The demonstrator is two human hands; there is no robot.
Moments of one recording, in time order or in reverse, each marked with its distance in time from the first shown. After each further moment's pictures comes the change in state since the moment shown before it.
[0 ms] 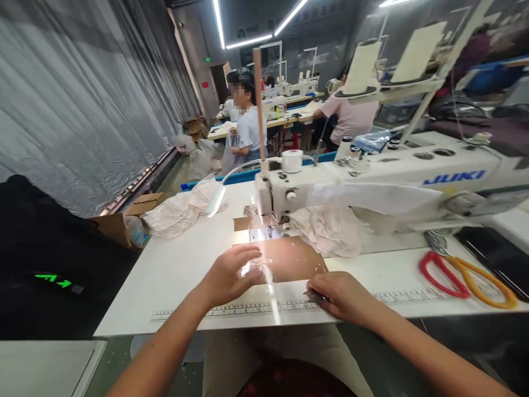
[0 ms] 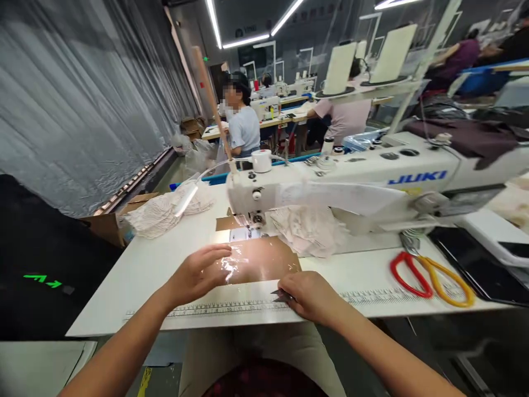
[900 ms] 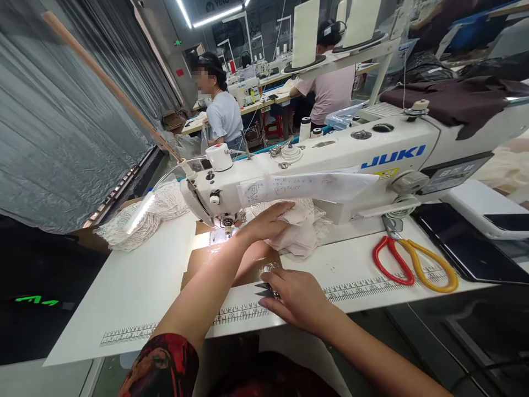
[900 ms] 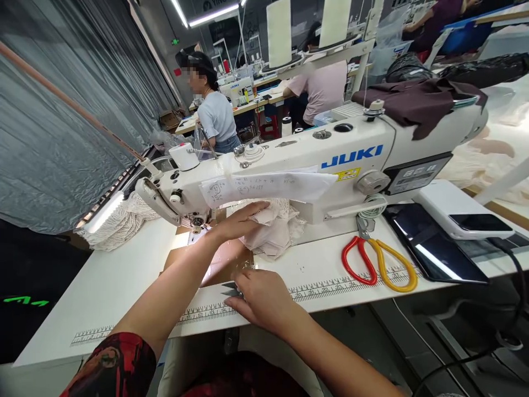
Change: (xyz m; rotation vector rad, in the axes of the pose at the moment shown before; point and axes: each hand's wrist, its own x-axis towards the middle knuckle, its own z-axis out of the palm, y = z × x) left_hand 0.206 0.020 0.134 -0.251 -0.312 -0.151; right_hand -0.019 0.011 0.002 0.088 0.151 0.087
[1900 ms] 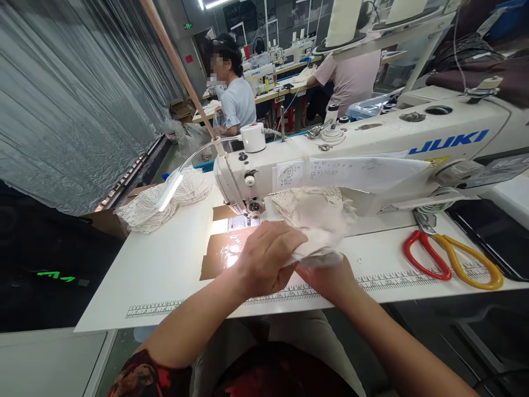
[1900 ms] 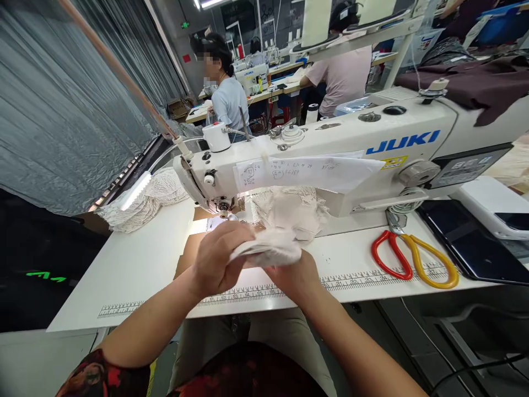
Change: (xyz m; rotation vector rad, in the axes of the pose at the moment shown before) left_hand -0.124 0.042 -0.007 0.277 0.591 0.788; right_hand 0.020 0.005 0.006 -0.205 0.142 0.382
